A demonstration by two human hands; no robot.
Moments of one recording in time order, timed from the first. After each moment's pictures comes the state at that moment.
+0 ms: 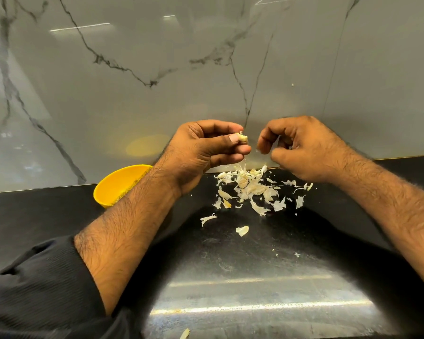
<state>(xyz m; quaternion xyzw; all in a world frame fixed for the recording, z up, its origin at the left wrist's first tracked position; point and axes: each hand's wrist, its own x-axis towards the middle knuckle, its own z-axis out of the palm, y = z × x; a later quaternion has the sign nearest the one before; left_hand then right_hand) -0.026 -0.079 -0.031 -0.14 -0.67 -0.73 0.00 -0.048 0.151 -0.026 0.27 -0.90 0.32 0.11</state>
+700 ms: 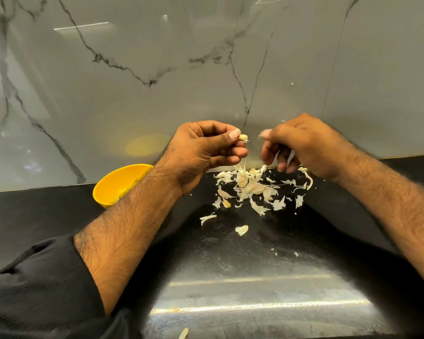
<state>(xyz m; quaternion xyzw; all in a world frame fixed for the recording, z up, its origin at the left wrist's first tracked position) -0.028 -0.077 -0.034 -0.13 -0.68 -0.72 0.01 -0.055 0.154 -0.027 0.25 -0.86 0.44 0.05</state>
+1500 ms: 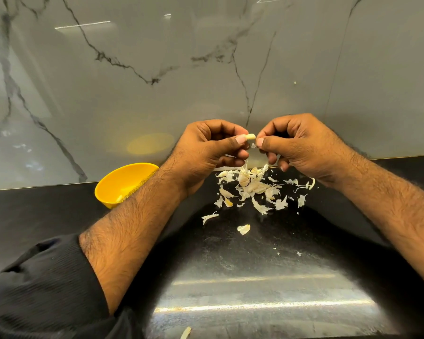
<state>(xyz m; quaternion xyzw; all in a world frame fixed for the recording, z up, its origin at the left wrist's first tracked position) -0.033 -0.077 -0.042 -0.16 -0.72 -0.68 0.03 -0.058 0.149 -0.037 0.26 -0.81 0.52 0.05</state>
